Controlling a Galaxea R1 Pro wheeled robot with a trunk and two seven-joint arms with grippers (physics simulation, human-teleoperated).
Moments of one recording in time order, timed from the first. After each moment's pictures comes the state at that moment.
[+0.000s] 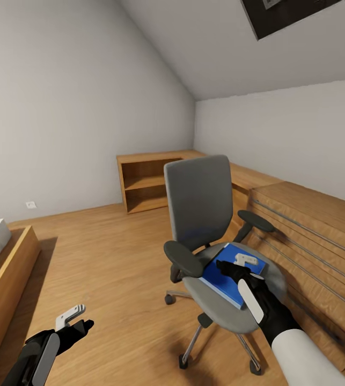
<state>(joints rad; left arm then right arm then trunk) -0.30 0.05 0.32 -1.01 0.33 0.65 0.08 -0.64 -0.03 0.11 -0.84 -0.41 0.32 -0.18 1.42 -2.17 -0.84</state>
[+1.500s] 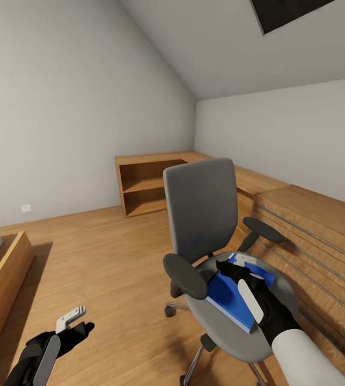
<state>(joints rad) -0.30 0.05 0.32 -0.99 0.32 0.65 0.08 -0.64 -0.03 0.11 -0.84 -0.41 0.33 -0.18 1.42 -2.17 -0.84</state>
